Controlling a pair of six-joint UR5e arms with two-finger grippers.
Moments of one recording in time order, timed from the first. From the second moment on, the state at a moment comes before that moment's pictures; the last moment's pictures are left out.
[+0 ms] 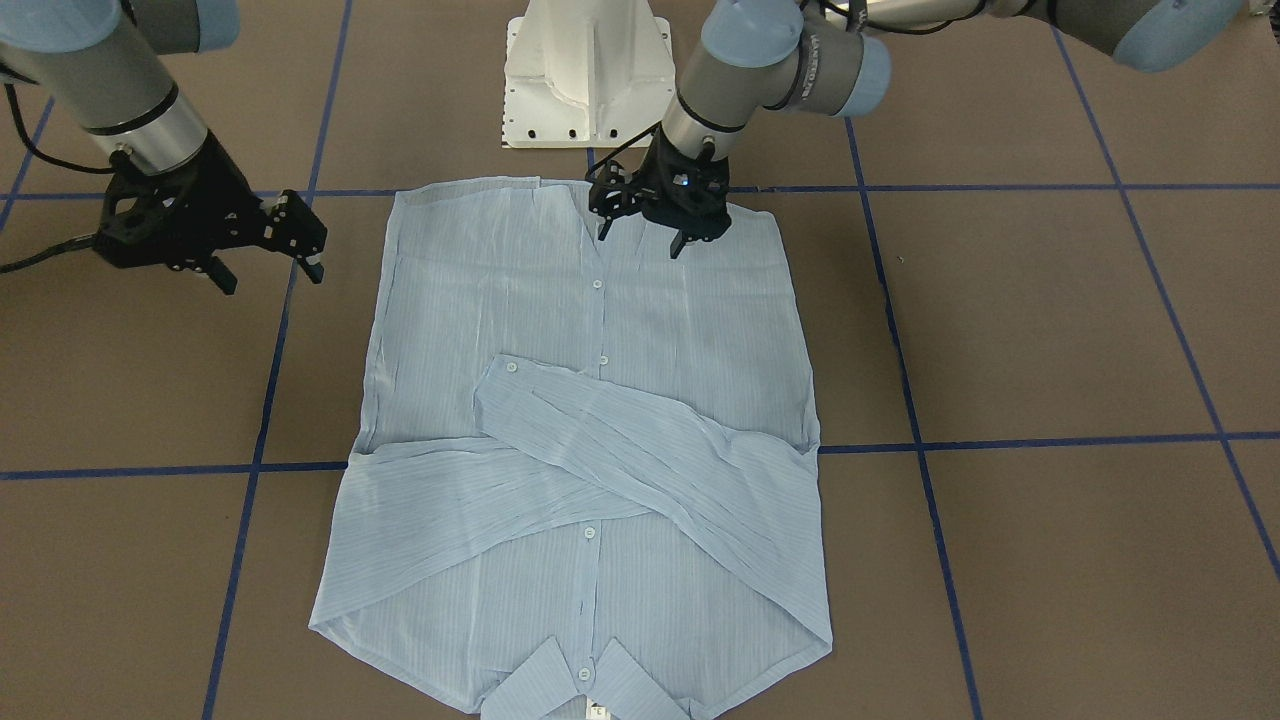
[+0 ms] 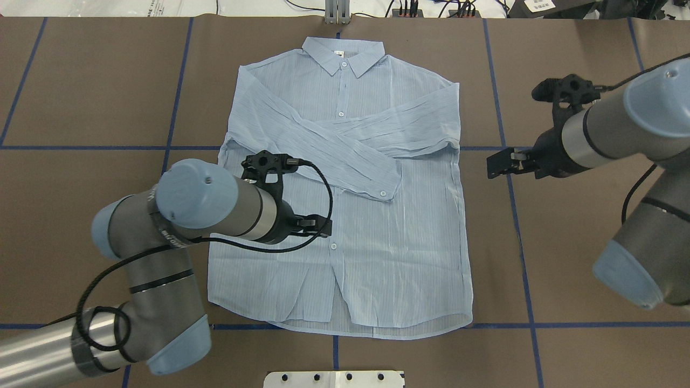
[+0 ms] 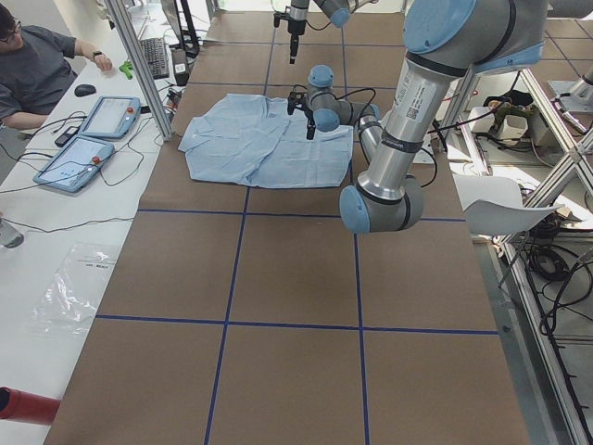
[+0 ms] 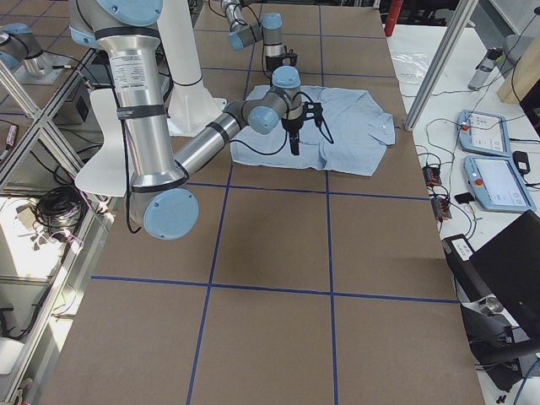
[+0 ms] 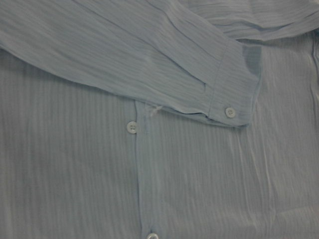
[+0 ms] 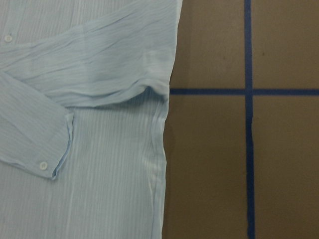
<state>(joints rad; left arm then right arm) -0.44 -2.06 -1.87 -1.88 -1.85 -1.27 0.73 -1.42 2.11 -1.42 1.97 1.08</state>
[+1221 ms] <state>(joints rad) -0.33 -1.81 -2.00 -1.73 -1.72 -1.36 0.26 -1.51 2.26 -1.42 1.58 1.43</state>
